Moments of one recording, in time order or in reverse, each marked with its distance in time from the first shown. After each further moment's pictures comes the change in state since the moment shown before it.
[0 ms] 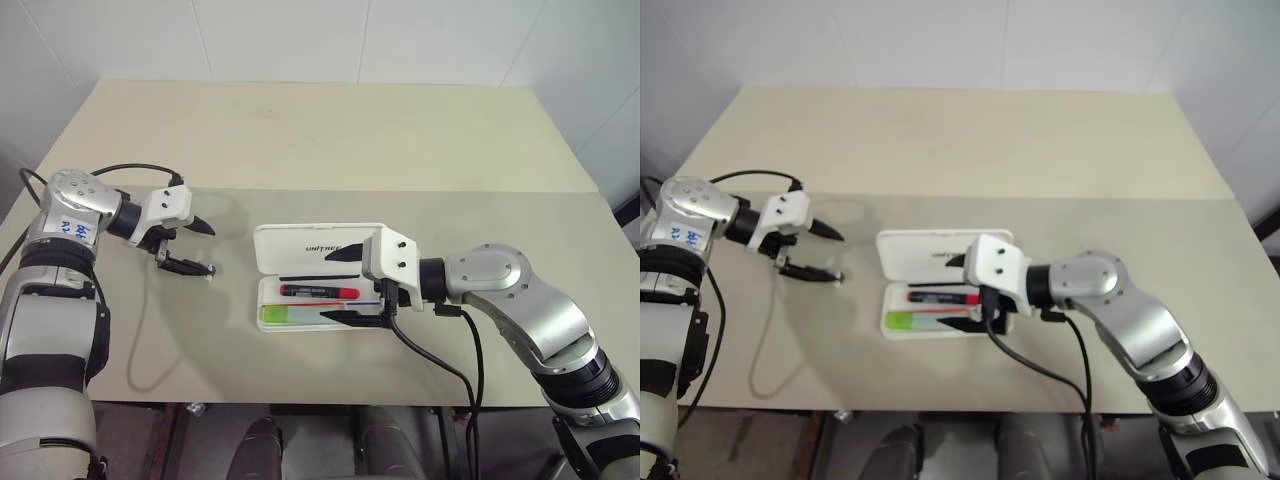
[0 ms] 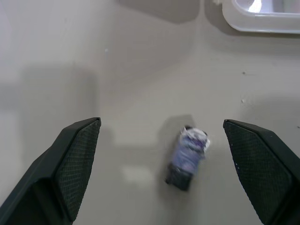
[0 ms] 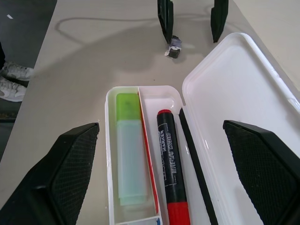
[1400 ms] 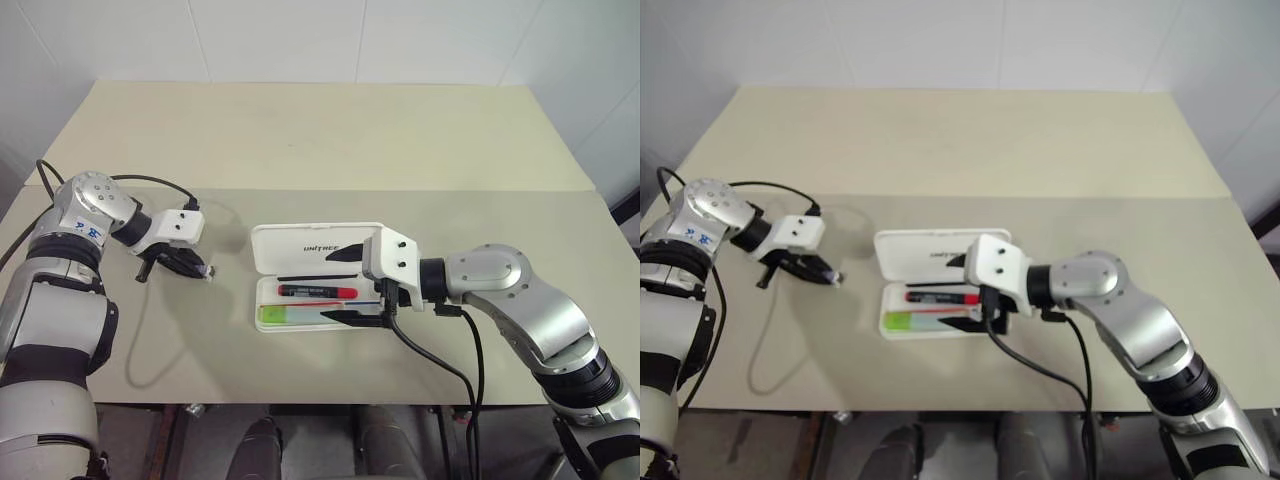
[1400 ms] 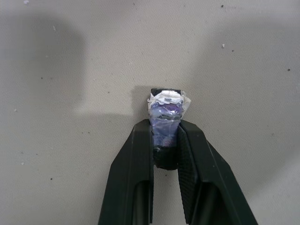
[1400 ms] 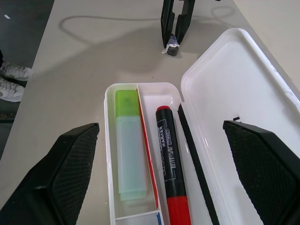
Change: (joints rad) left arm -0.036 -0.012 -0.127 0.068 0.087 -0.110 0.000; right arm 0.005 -0.015 -0.002 -0.001 0.000 0.007 -0.004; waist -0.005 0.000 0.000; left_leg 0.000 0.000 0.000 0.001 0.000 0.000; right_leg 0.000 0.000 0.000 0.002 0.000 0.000
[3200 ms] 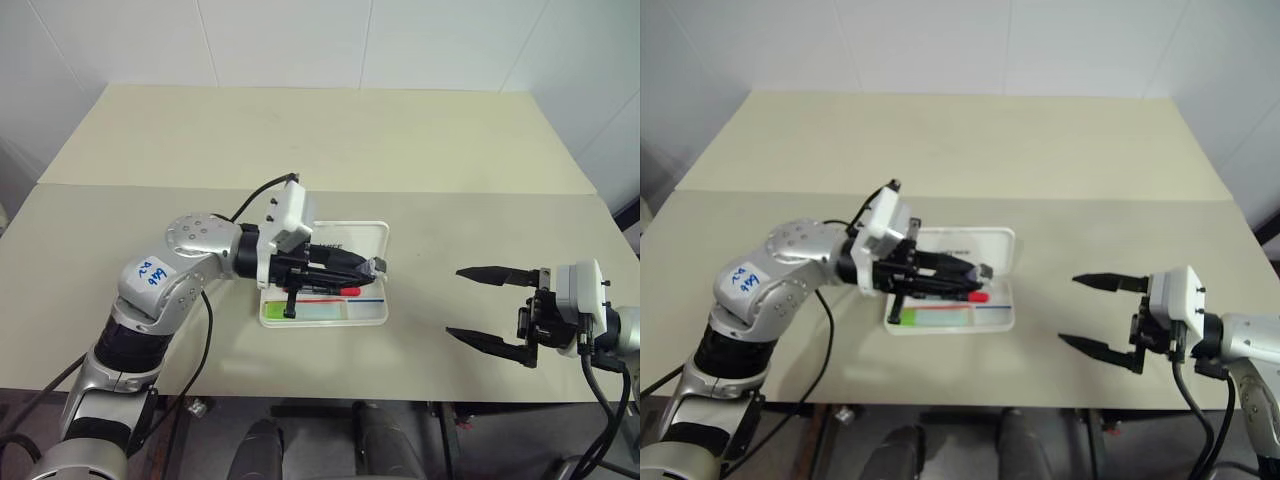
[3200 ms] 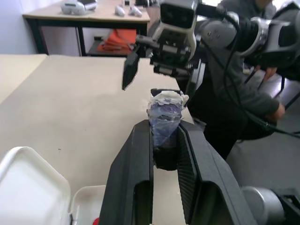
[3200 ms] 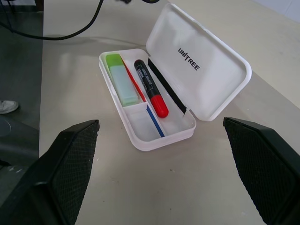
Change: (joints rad) left arm 0.509 -0.210 0.147 -1.621 -0.842 1.141 0.511; right arm 0.631 -0.149 -0.667 0.158 0.255 -0.454 0.303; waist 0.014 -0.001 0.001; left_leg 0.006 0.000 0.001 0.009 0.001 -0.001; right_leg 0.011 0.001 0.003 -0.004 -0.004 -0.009
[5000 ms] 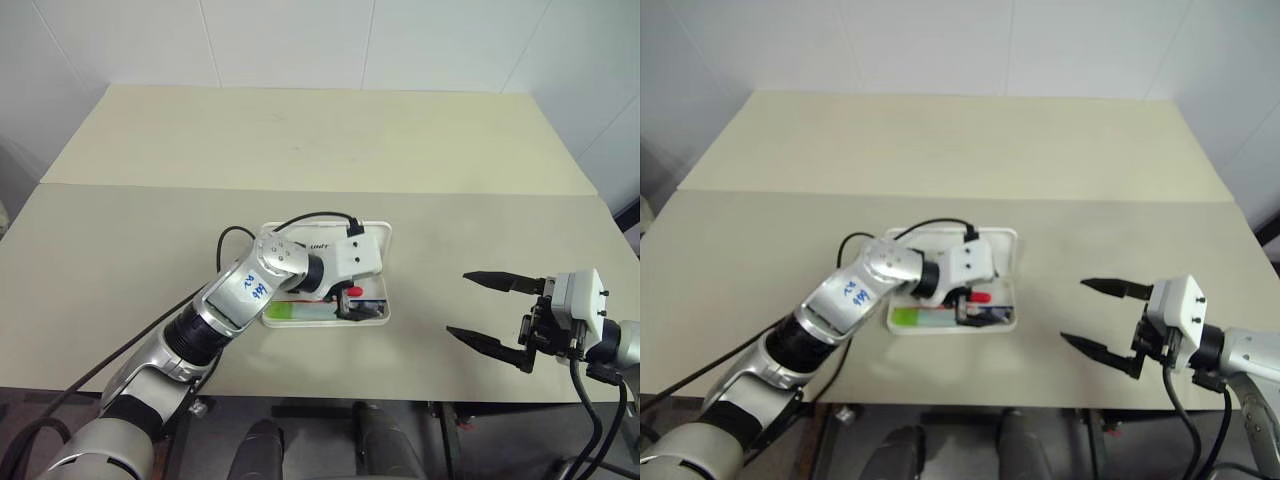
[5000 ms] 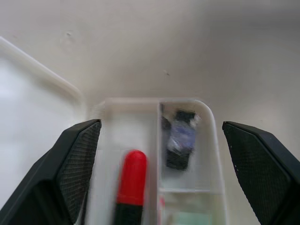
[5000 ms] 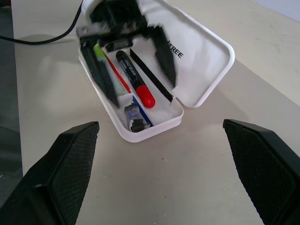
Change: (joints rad) left arm -0.117 -0.158 -0.269 0.144 0.484 0.022 0.145; right arm 0.092 0.009 -0.015 -0.045 -0.012 -0.015 -0.112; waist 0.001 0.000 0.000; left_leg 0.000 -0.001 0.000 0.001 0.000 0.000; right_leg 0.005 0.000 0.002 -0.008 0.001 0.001
